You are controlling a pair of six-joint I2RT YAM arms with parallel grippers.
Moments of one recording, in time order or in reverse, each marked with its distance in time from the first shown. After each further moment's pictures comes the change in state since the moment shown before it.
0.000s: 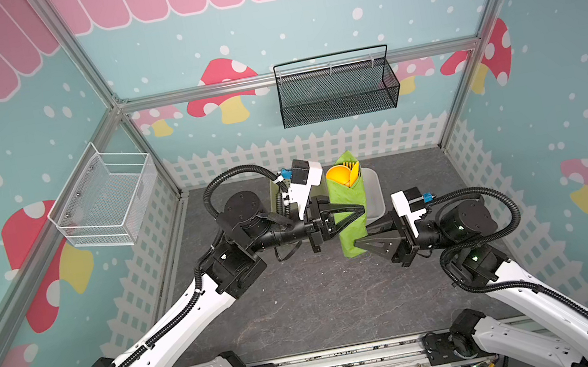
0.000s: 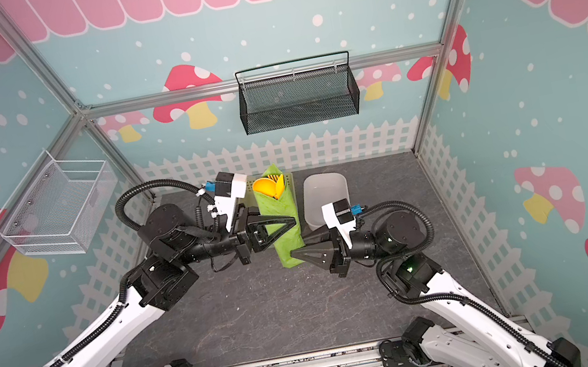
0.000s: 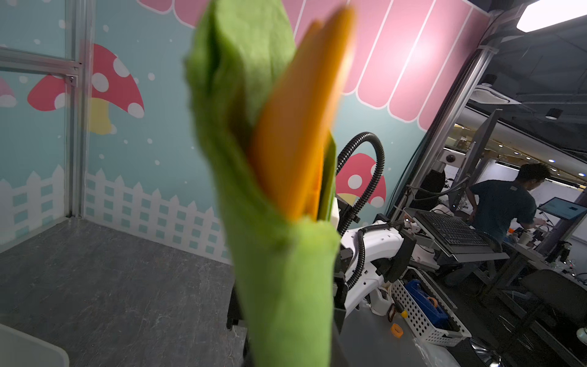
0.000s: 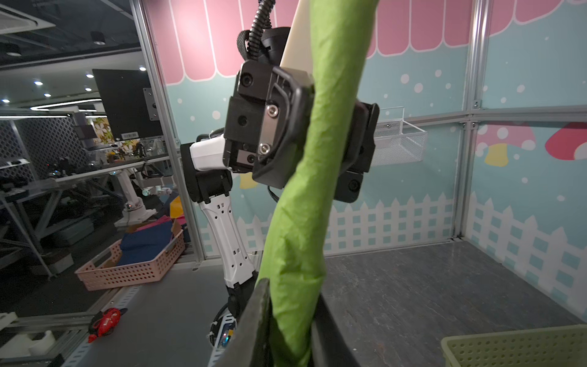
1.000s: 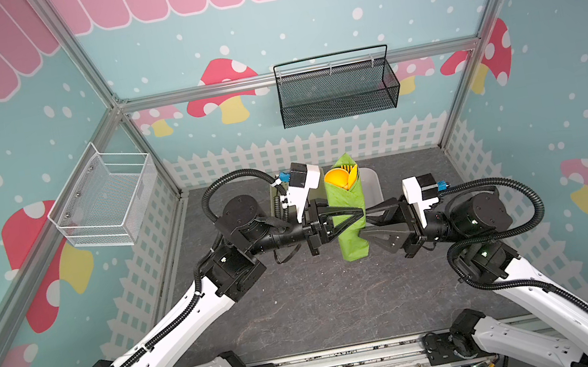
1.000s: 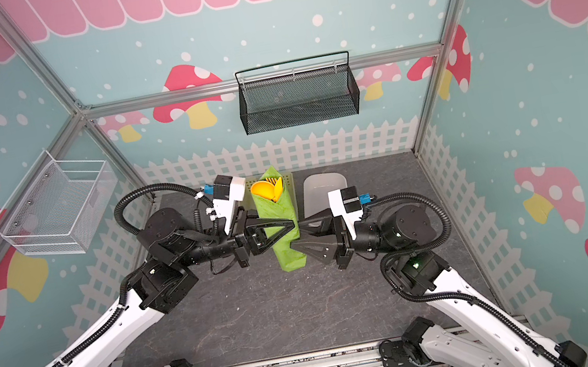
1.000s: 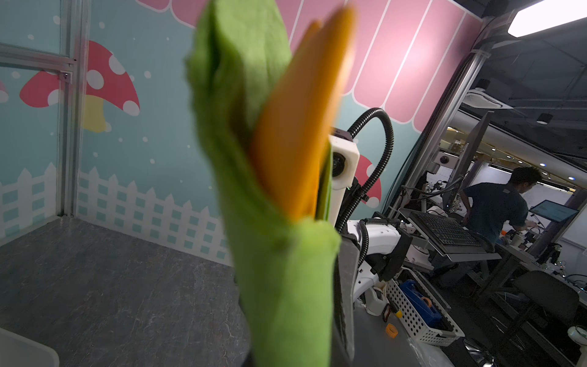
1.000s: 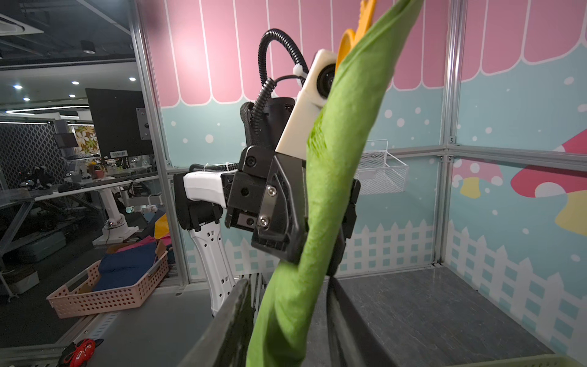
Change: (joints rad) left arm 0.001 -0.018 -0.035 0.032 0.018 -0.023; right arm 0.002 0.016 0.119 -0.031 0.061 0.014
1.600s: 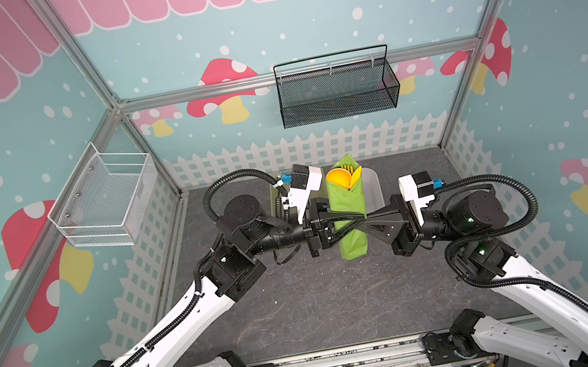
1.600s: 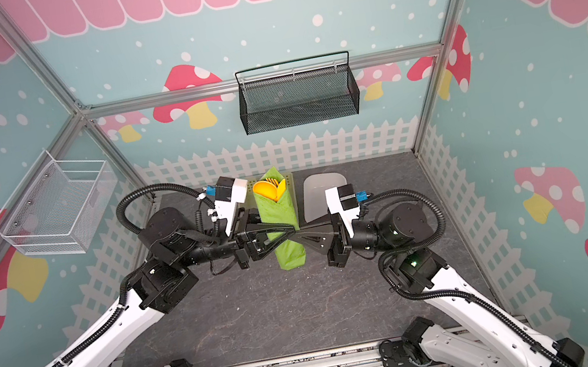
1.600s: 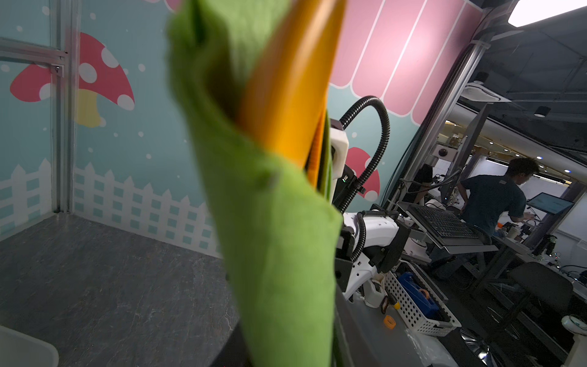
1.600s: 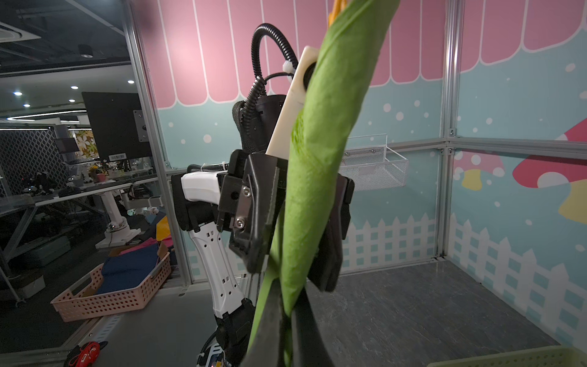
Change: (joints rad) left arm 0.001 0.000 0.000 -0.034 0.019 0.019; right arm 0.000 0.011 0.000 -0.006 0.001 0.016
